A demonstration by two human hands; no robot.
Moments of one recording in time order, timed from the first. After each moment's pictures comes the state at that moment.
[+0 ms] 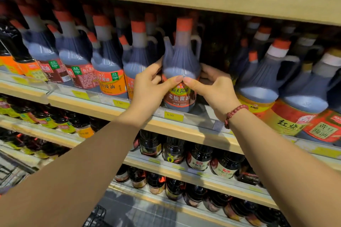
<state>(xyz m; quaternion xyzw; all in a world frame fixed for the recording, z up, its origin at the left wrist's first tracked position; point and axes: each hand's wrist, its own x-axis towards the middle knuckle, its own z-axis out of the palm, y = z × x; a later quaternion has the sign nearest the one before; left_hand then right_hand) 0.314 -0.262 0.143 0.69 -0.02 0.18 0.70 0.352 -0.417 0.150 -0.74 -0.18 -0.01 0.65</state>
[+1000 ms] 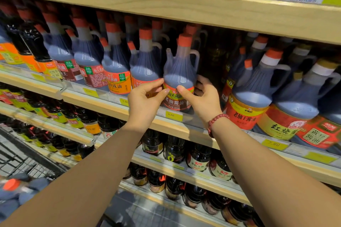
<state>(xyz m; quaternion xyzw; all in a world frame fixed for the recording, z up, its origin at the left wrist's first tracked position) 0.288 -0.259 0.127 0.73 0.10 0.26 0.63 0.340 -0.398 0.135 -0.75 -0.11 -0.03 0.65</state>
